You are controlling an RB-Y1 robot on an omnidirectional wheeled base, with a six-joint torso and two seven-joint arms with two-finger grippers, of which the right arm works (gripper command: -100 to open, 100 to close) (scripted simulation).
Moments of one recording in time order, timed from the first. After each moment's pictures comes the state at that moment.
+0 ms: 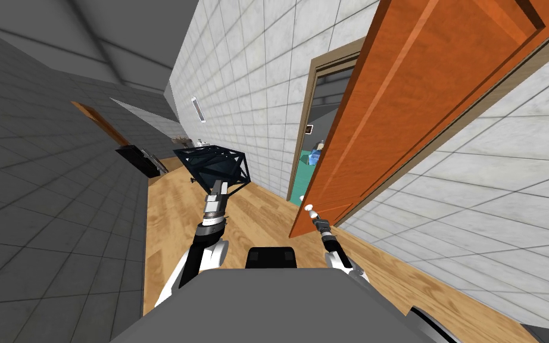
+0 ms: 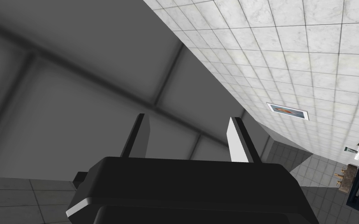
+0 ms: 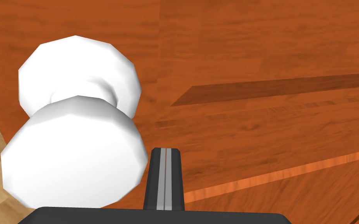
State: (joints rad) arm 0.07 -0.49 0.38 -0.84 -0.65 -0.78 -1.58
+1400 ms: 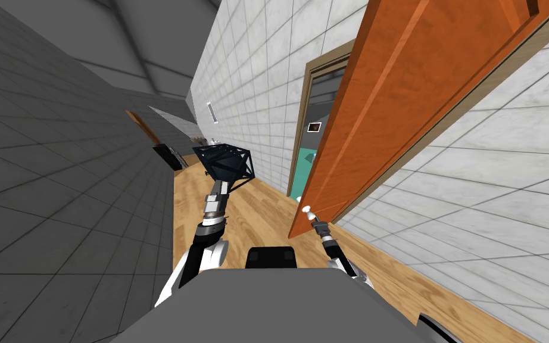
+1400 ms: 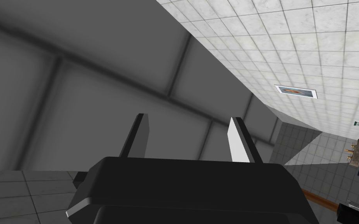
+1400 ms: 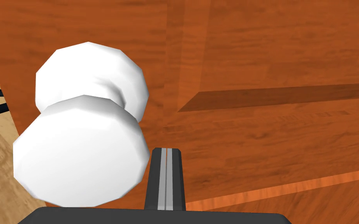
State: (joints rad) arm 0.11 -0.53 0.47 -0.88 -0.59 -0.91 -1.64
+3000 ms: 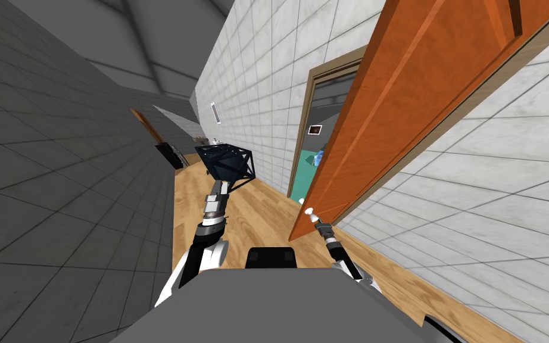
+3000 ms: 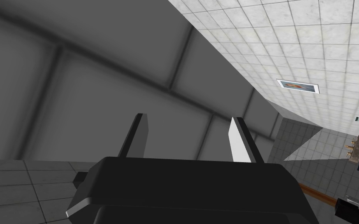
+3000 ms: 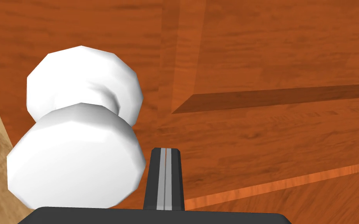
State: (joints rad) arm 0.11 -0.57 0.48 -0.84 -0.60 -0.90 -1.68
